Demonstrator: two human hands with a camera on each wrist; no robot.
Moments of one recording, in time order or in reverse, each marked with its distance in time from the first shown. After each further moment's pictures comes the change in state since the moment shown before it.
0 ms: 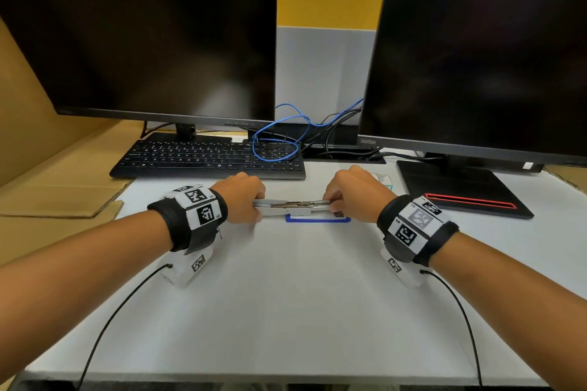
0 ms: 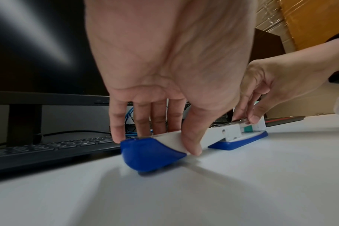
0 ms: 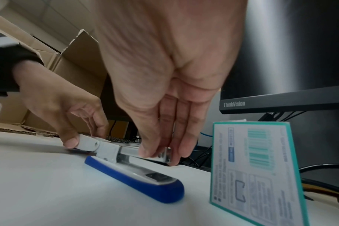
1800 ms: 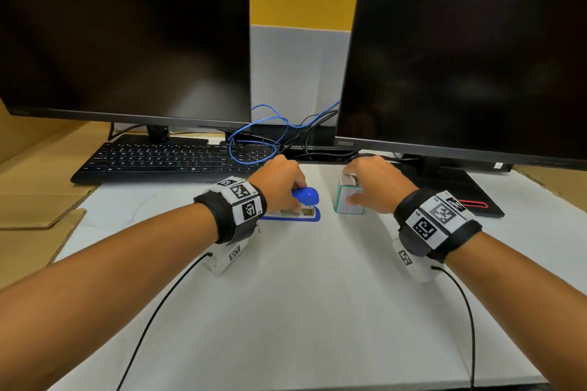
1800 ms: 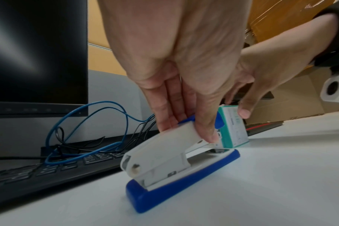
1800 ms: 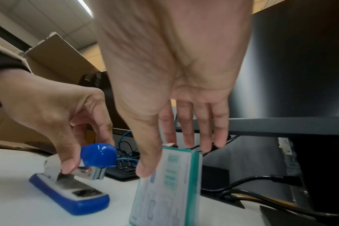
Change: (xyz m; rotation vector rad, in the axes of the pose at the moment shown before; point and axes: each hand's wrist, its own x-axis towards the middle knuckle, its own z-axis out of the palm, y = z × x) left_hand 0.040 0.085 -0.014 -0.156 0.228 0.289; right_hand -0.020 0.049 -0.024 -0.035 0.053 0.263
